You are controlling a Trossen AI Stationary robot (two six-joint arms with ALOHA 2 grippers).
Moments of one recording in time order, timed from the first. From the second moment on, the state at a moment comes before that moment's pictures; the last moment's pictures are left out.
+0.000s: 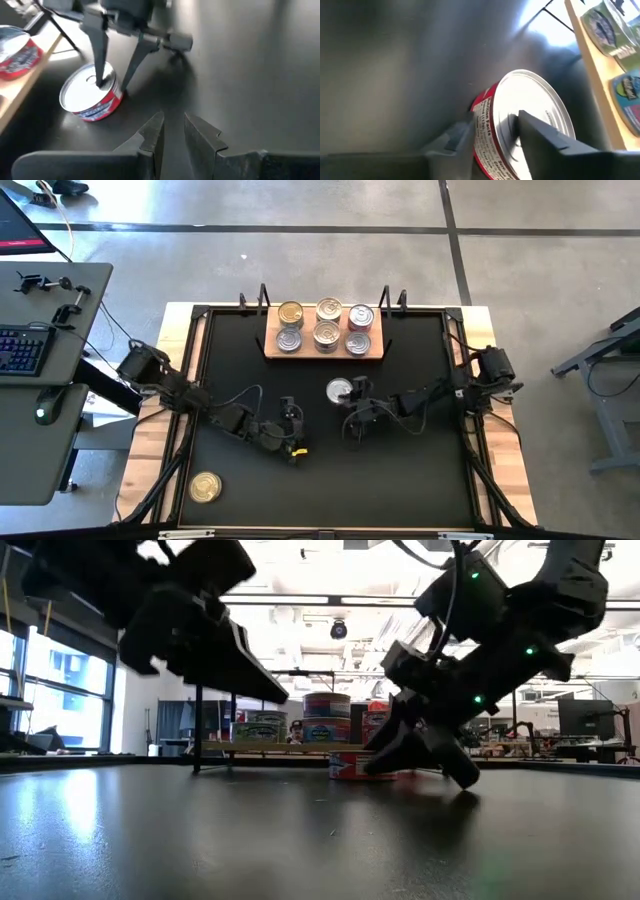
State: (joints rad) left arm -0.42 1.67 0.73 0.30 -0.55 -0.06; right arm 0.18 1.84 0.67 0.45 0.50 -0.34
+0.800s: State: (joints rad) left arm -0.44 1.66 0.73 0.29 -0.57 -0.07; right arm 0.31 1.84 0.93 -0.13 0.82 -0.42
